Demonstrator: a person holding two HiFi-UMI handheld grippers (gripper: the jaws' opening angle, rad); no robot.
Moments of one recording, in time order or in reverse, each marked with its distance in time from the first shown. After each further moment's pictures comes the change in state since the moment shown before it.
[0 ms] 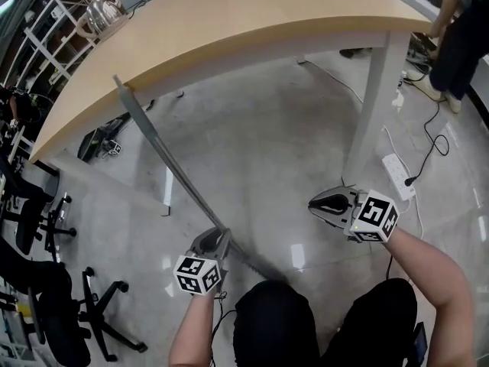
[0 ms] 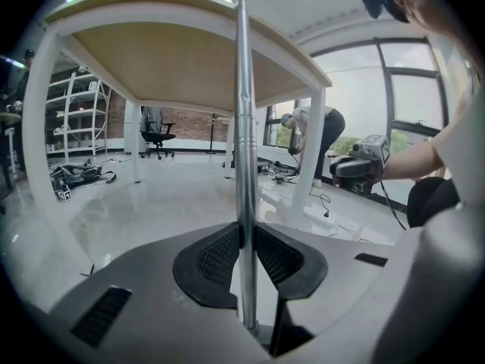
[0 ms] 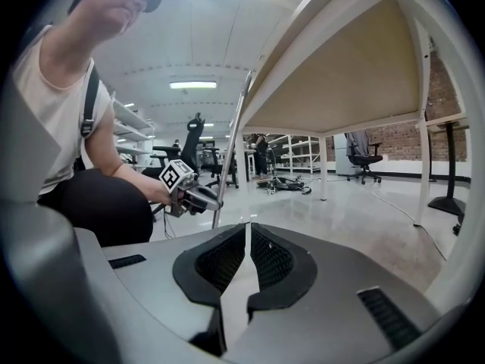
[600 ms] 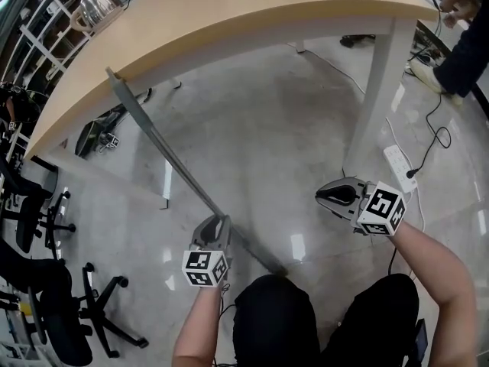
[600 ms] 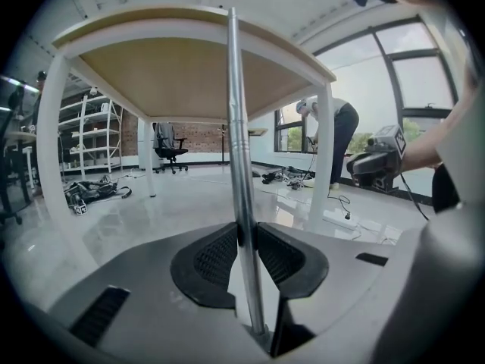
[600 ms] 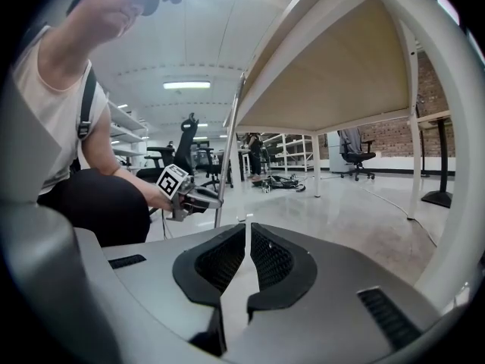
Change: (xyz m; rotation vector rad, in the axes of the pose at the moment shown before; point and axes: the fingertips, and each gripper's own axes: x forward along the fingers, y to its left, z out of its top) left arm 0.013 0.015 0.005 0.046 -0.085 0.137; right arm -0.009 -0.012 -0.009 0.028 0.003 -0.036
